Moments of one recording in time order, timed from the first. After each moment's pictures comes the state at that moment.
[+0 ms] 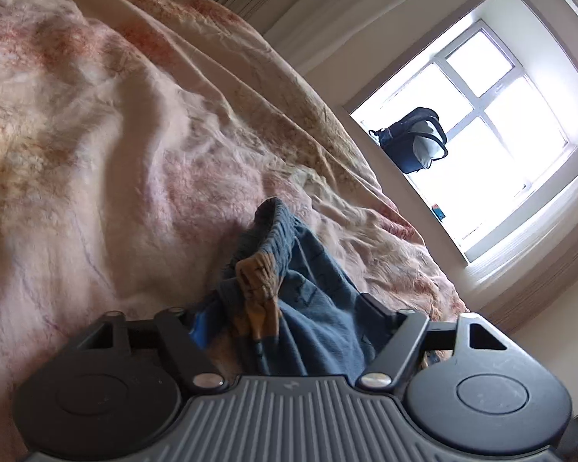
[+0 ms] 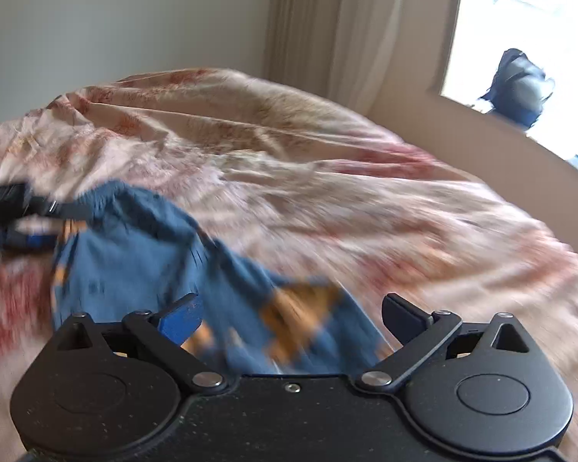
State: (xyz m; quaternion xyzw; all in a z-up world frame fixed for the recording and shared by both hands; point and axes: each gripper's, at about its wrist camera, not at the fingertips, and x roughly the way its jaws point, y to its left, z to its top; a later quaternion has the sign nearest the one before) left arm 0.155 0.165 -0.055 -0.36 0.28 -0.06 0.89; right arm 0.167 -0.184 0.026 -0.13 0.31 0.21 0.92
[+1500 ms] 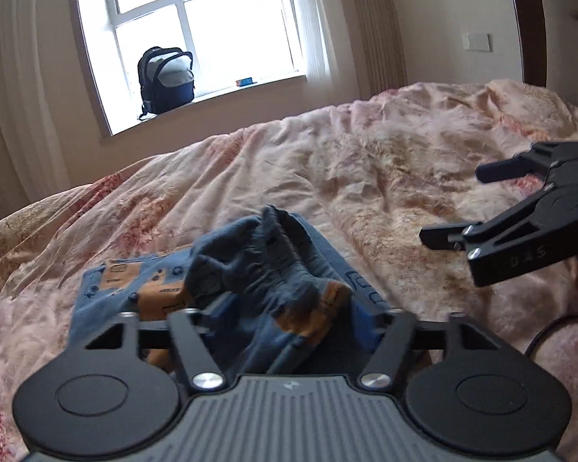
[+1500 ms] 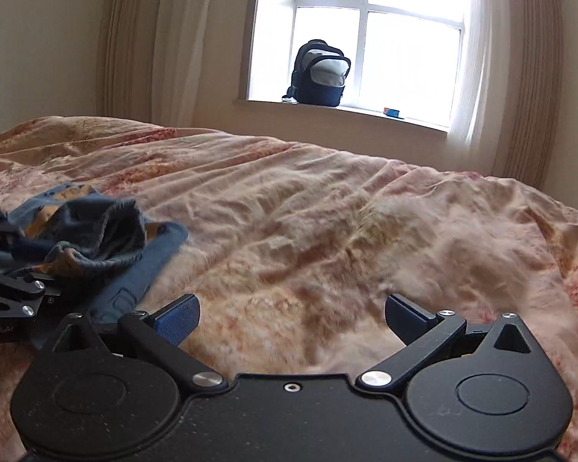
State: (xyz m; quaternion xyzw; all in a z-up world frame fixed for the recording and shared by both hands) left arm 0.073 -0.209 -0.039 0.19 0.26 -0.25 0.91; right arm 0.035 -0.406 -0.018 -0.03 0.27 0.00 0.96
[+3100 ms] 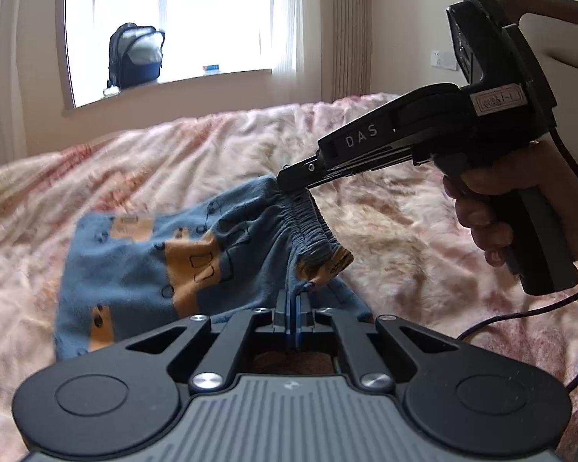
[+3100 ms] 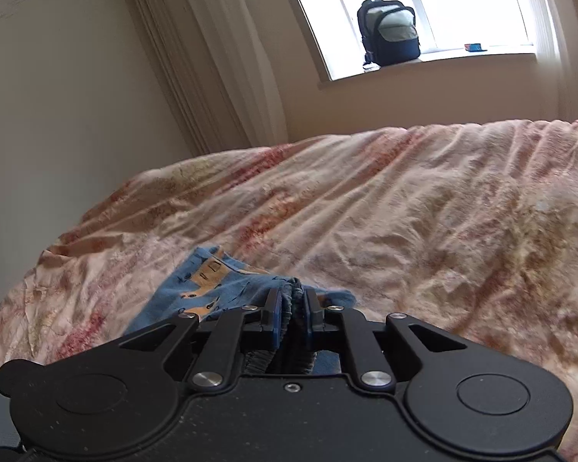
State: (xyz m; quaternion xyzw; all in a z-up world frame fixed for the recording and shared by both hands) left arm 0.064 -0.171 -0.019 0.12 0.31 -0.33 0.88; right arm 0.104 -0.376 0.034 0.15 0.33 0.15 0.92
